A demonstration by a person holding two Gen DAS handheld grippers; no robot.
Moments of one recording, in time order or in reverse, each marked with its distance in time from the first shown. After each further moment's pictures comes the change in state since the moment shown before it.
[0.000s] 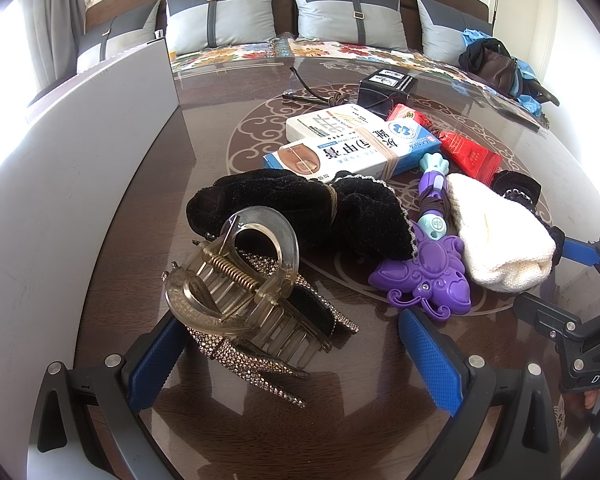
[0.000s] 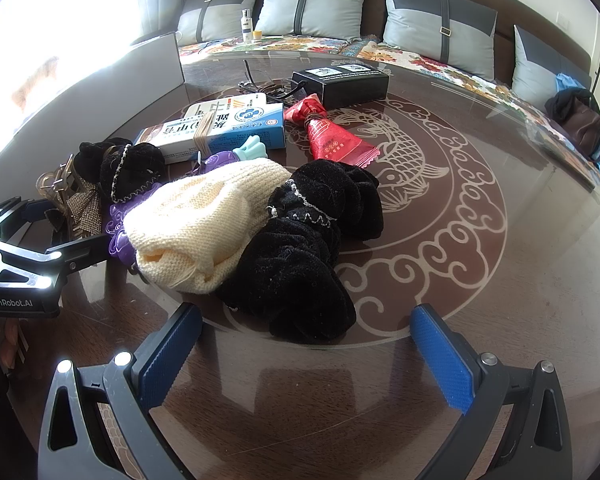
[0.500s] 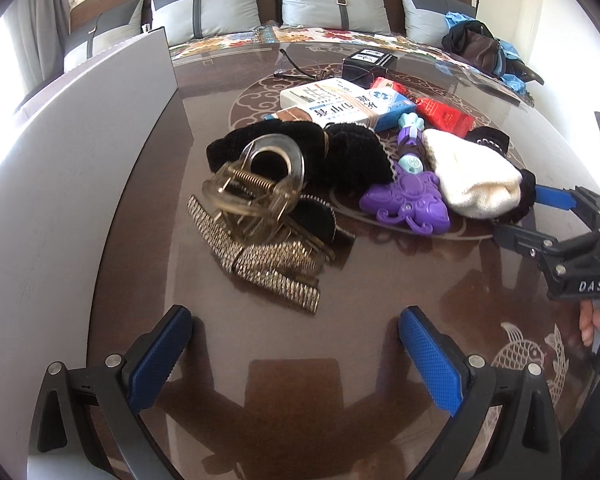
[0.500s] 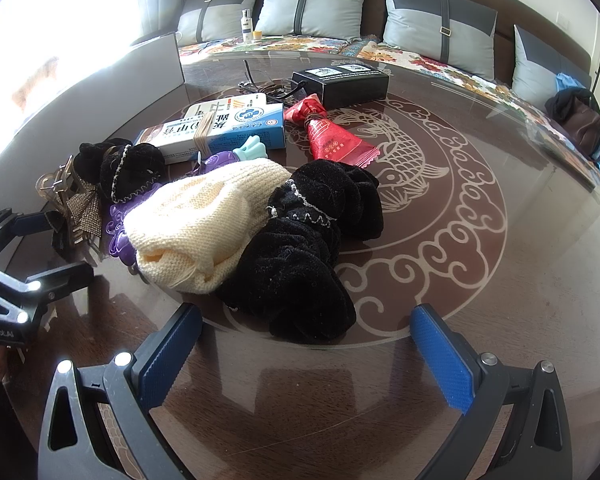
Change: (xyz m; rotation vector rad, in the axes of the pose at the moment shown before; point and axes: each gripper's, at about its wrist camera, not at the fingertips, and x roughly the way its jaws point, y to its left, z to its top) left arm -0.028 0.010 -0.035 0.044 0.062 -0.030; right arm -0.001 0.001 -0.002 0.001 -0.001 0.001
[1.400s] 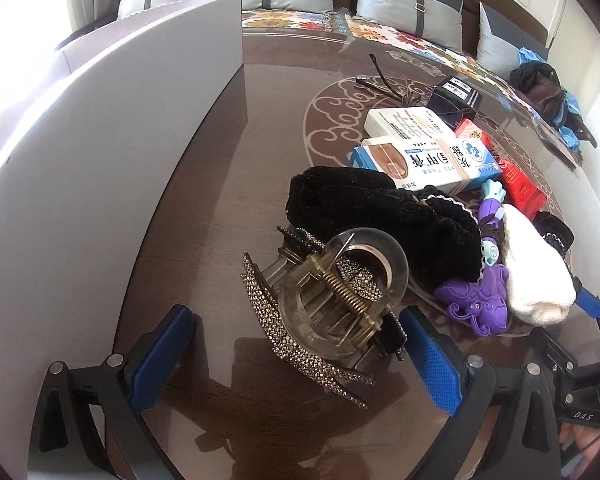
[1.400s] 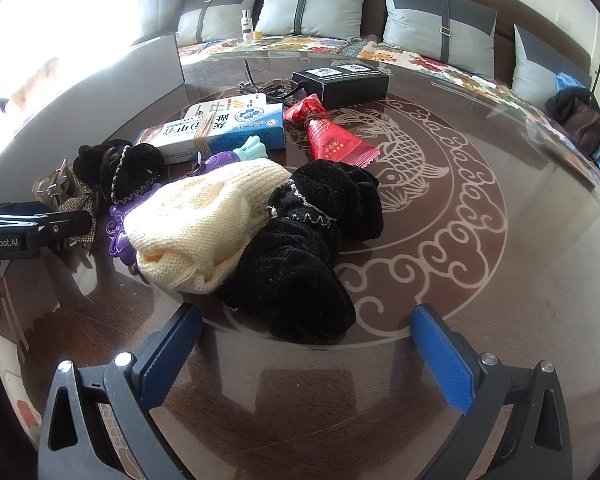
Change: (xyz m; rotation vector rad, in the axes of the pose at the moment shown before) left arm 0.021 0.033 0.041 -0.249 0.068 0.068; right arm 0.001 0.001 0.001 0.001 0.000 -0.001
